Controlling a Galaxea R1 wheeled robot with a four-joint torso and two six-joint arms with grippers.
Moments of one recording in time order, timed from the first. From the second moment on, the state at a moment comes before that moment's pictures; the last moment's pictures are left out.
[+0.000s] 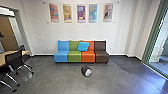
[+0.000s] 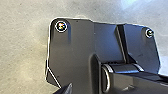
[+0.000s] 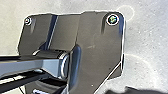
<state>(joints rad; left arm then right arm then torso) 1.45 2.98 -2.67 0.02 0.05 0.02 -1.60 2.78 -2.47 -0.05 0.08 0.05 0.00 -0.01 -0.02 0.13</state>
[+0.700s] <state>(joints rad) 1.45 2.98 -2.67 0.02 0.05 0.02 -1.60 2.78 -2.47 -0.05 0.08 0.05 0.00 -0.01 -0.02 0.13</state>
